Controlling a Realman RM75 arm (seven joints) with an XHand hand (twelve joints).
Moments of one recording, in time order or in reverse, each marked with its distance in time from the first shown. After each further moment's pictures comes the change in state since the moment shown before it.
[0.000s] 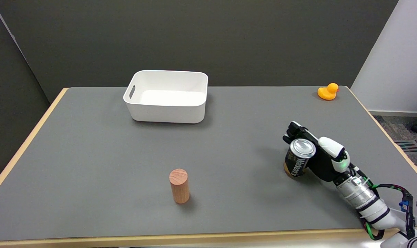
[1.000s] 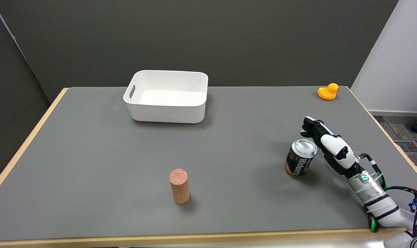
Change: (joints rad) arm 0.015 0.006 0.097 -0.048 0.049 -0.047 -0.300
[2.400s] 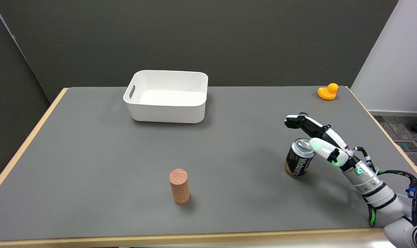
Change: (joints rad) arm -0.015 0.049 -0.023 0.158 -0.077 0.066 -0.144
